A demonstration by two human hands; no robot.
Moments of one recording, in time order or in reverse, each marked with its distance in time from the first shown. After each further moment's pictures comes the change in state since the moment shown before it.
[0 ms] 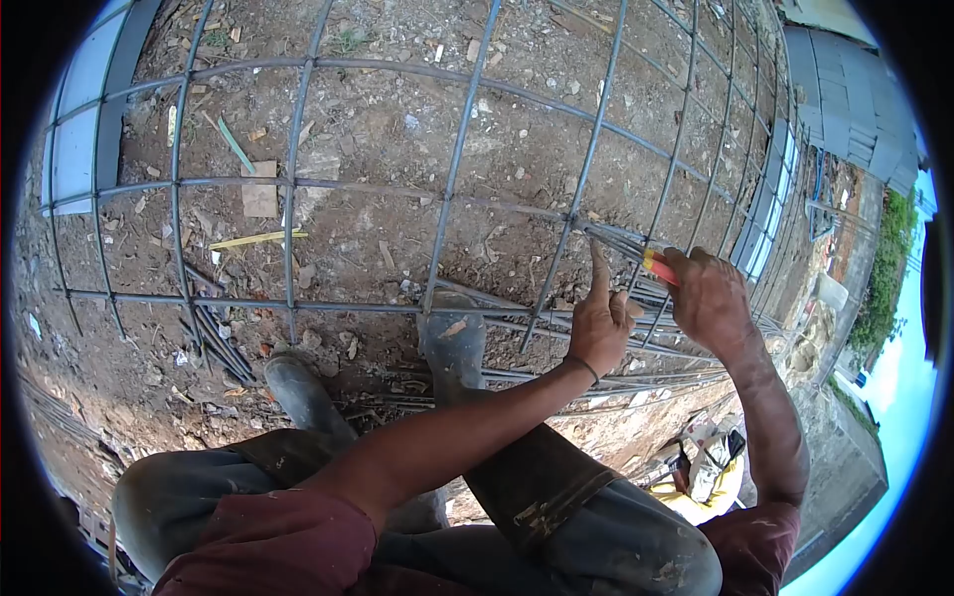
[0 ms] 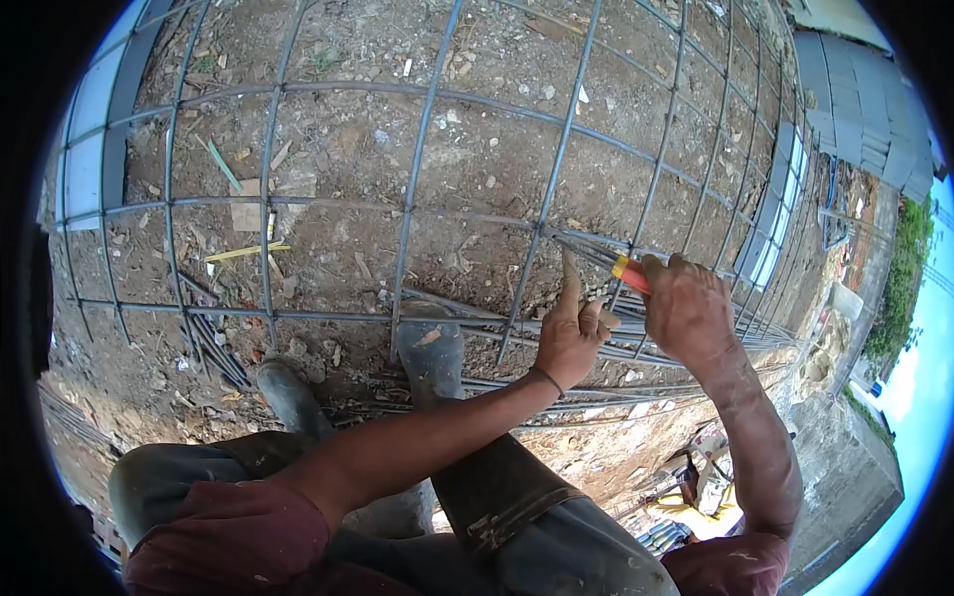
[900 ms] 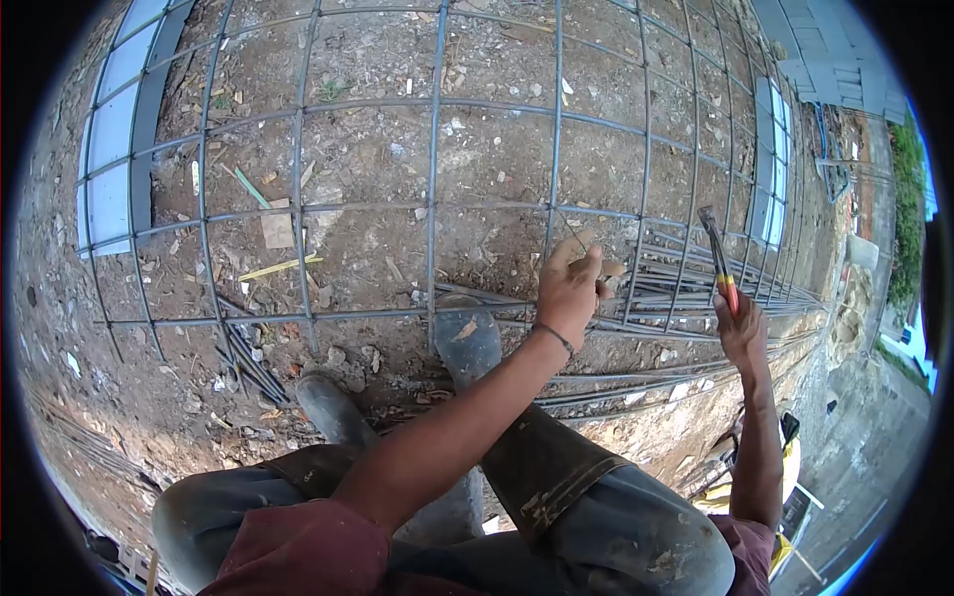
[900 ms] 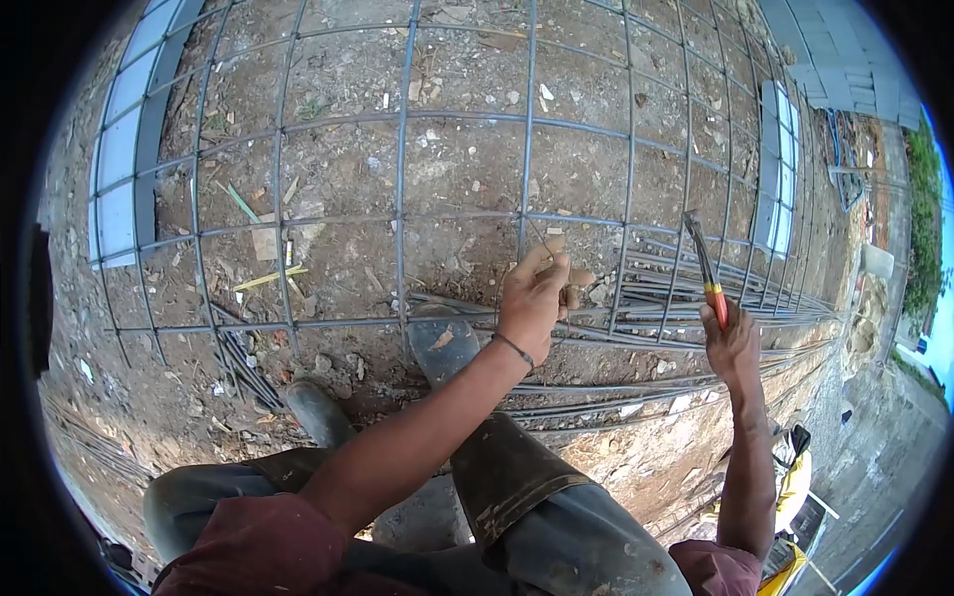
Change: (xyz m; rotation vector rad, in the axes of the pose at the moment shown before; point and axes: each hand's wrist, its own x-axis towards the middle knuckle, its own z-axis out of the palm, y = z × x) left_hand 0.003 0.036 -0.034 -0.355 0.014 -0.337; right_hand -0.131 0.063 0.107 0.660 0.228 0.697
